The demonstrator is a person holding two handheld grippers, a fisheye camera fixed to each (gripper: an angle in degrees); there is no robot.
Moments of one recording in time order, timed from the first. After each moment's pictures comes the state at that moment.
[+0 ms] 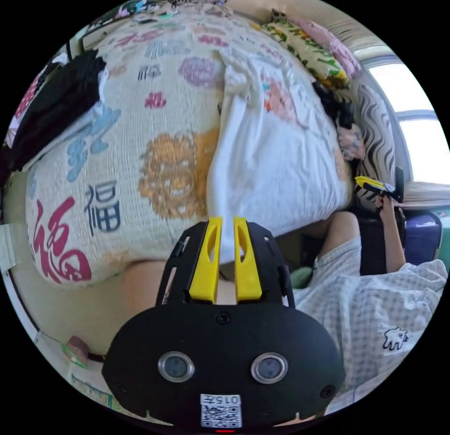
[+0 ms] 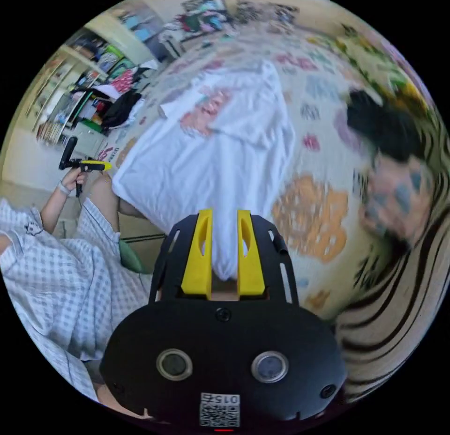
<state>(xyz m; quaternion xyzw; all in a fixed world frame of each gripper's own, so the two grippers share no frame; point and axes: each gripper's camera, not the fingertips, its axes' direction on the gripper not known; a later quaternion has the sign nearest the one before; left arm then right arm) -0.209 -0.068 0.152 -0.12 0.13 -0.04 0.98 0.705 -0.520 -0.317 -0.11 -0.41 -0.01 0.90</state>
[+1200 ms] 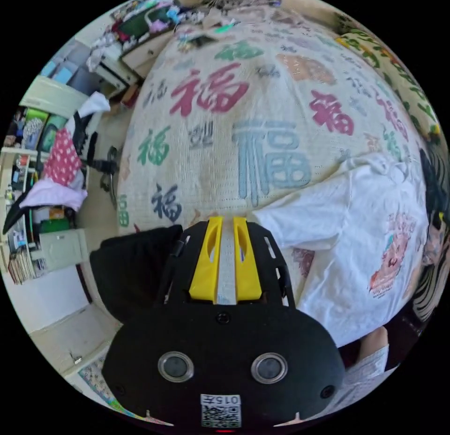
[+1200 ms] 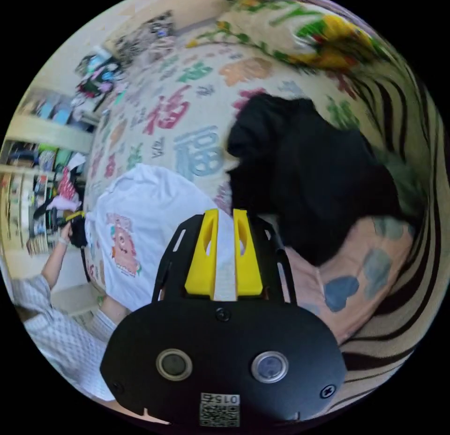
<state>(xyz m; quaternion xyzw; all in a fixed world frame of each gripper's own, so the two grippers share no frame) -0.265 -0.453 0.183 -0.14 -0.15 -0.05 0.98 0.868 -0.827 -0.021 -0.18 -0.38 0.20 0.88</state>
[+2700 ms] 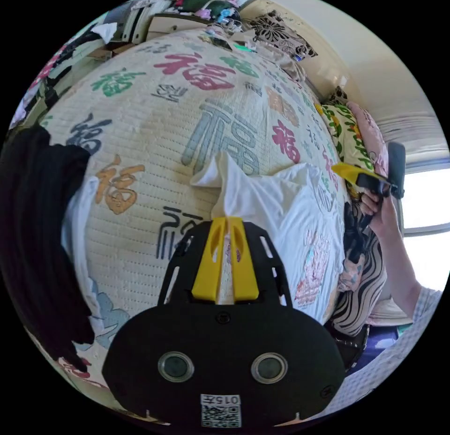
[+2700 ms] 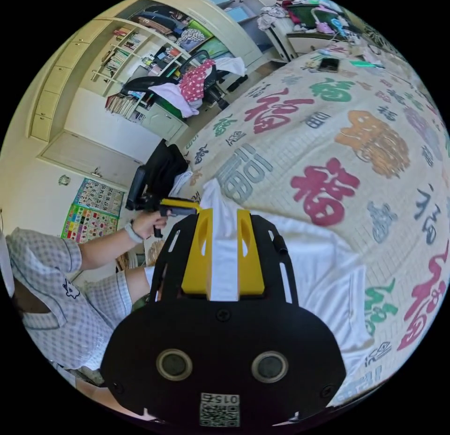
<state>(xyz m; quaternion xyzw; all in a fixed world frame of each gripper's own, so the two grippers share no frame) -0.413 -0.350 0.177 -0.03 0.14 -0.23 0.96 0.319 -1.119 -0.019 -0.06 -0.62 -0.22 0.75</state>
